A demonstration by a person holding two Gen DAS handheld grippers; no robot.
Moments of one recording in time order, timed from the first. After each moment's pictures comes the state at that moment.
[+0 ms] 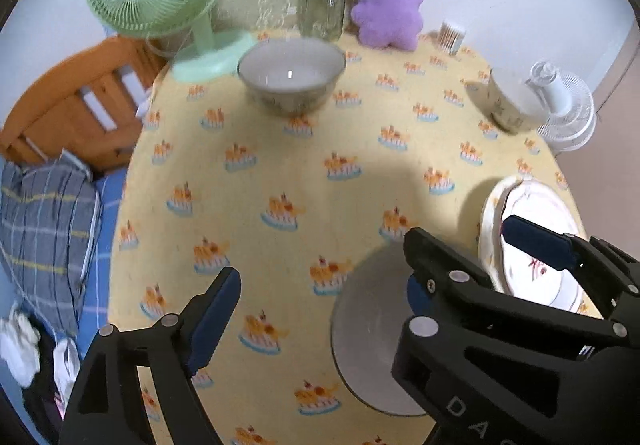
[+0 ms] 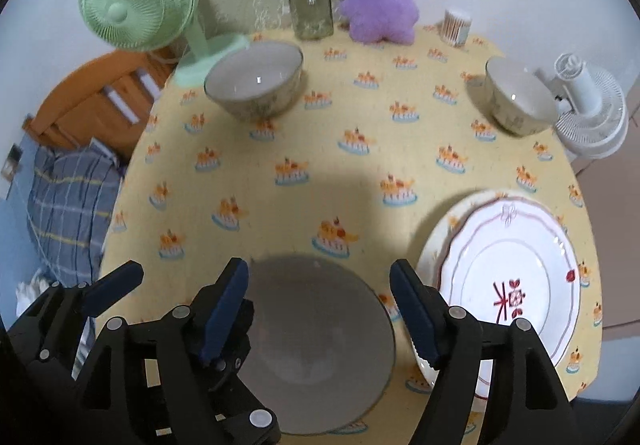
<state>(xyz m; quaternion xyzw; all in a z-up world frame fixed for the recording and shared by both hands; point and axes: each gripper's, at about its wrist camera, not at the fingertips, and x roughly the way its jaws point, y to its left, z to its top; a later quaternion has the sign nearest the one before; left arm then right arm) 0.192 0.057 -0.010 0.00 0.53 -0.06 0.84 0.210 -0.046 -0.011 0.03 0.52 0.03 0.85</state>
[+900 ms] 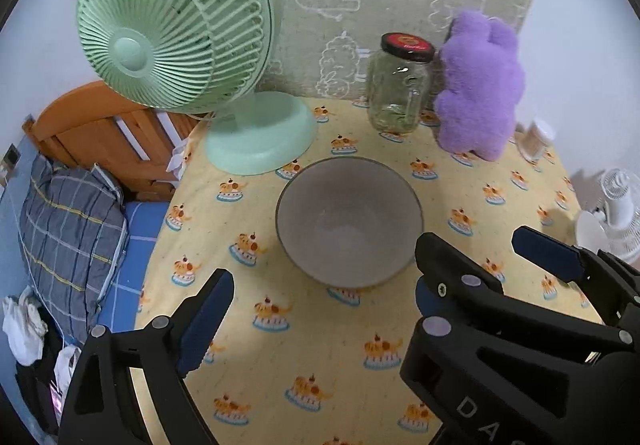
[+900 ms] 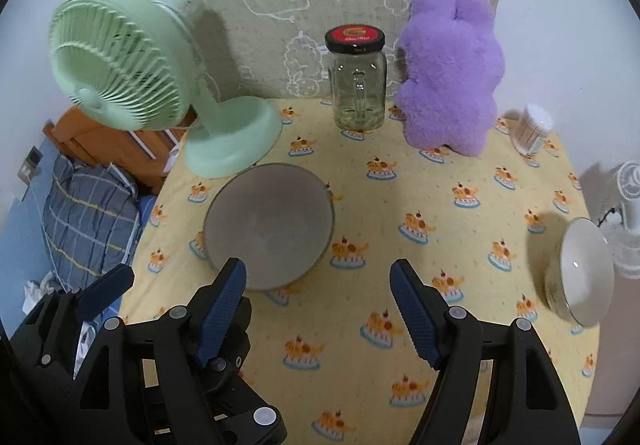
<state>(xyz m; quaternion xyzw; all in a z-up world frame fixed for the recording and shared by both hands) 0.349 0.063 0.004 -0.04 0.50 0.07 0.86 0.394 -0.040 0.008 0.00 0.49 0.12 0.86</state>
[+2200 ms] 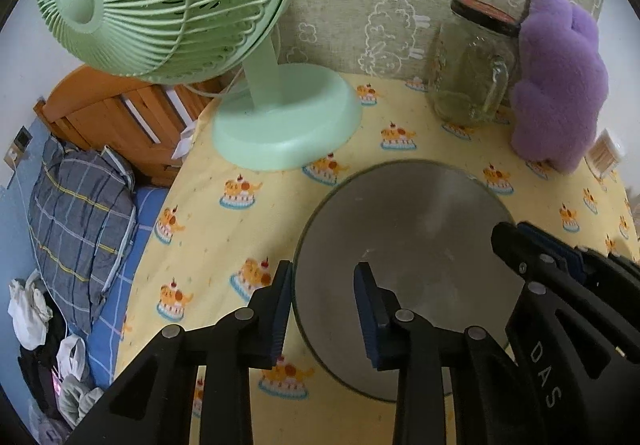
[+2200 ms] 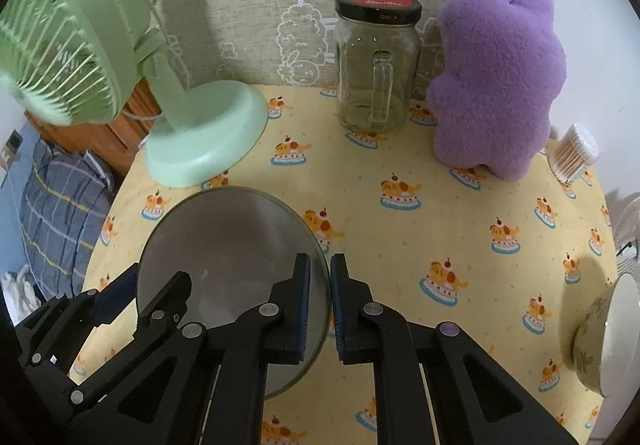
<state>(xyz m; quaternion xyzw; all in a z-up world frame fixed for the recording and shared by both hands) 0.403 0.086 -0.057 -0.04 0.52 0.12 0.85 0.459 -0.013 -0.047 -0.04 0.50 0.12 0.86</state>
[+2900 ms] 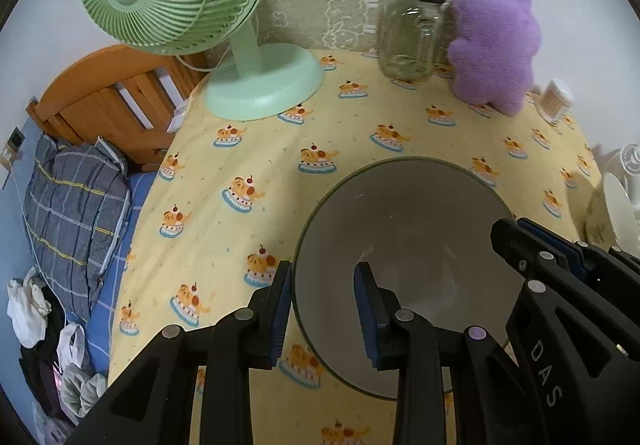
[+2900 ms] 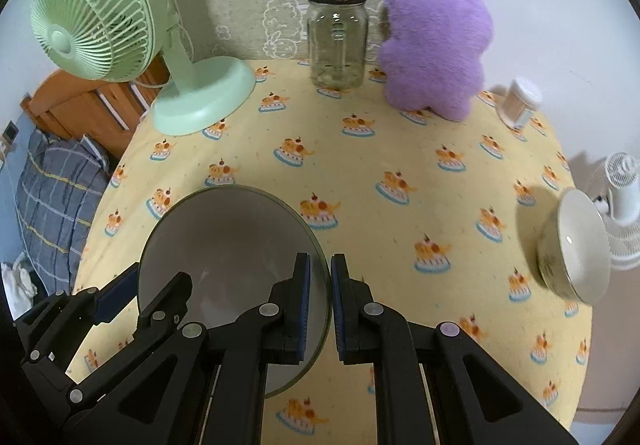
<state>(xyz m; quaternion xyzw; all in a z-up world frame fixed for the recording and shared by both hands) 0.322 0.051 -0.034 -0.03 0.53 0.08 0.84 0.372 -0.048 -0.026 -0.04 0.51 0.09 0.85</state>
